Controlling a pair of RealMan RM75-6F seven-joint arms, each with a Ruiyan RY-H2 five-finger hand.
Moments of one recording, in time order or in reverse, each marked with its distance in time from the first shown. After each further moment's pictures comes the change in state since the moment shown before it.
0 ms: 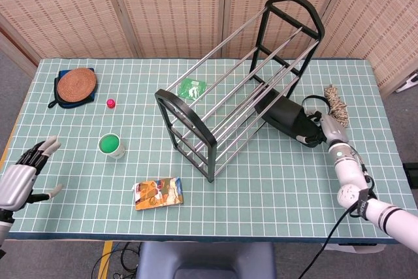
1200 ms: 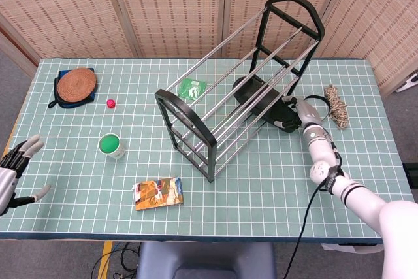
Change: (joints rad) left arm 0.048 0.036 -0.003 0.024 0.026 0.105 -0.102; right arm 0.184 -0.222 0.042 0.373 0.023 -0.172 0.027
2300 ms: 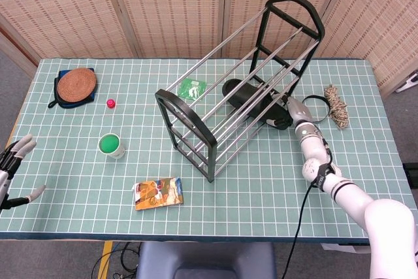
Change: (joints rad) left arm 0.019 0.009 -0.006 0.009 0.003 0.029 -0.030; right arm 0.031 -0.070 0.034 0.108 -0.129 -0.055 0.086
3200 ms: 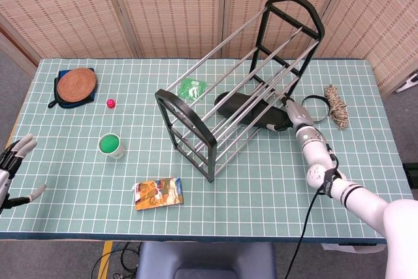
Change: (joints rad) left arm 0.001 -0.003 -0.006 0.001 -0.004 0.000 0.004; right arm -0.029 0.109 -0.049 -0.223 0.046 0.087 -0.072
